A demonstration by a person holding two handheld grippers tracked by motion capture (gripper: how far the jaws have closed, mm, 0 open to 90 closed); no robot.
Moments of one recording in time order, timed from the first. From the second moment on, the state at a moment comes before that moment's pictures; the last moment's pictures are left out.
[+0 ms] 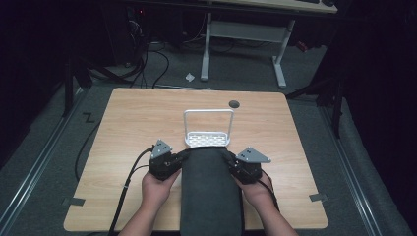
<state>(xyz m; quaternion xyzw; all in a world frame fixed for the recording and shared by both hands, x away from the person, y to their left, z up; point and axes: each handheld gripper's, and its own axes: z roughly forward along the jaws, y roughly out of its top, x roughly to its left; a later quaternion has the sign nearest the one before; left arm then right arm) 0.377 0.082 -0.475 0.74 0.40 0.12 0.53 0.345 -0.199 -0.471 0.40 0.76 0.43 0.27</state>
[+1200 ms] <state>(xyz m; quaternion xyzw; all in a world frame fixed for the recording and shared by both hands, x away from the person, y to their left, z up) 0.392 0.086 -0.382 0.69 0.34 0.20 0.60 0.360 -0.198 -0.382 0.37 0.71 0.50 0.34</state>
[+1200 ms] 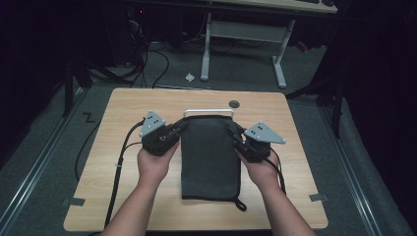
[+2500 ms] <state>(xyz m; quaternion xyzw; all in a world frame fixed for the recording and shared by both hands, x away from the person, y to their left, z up) 0.409 0.083 -0.308 0.68 0.28 0.27 0.62 0.372 -0.198 -0.310 0.34 0.67 0.52 0.39</state>
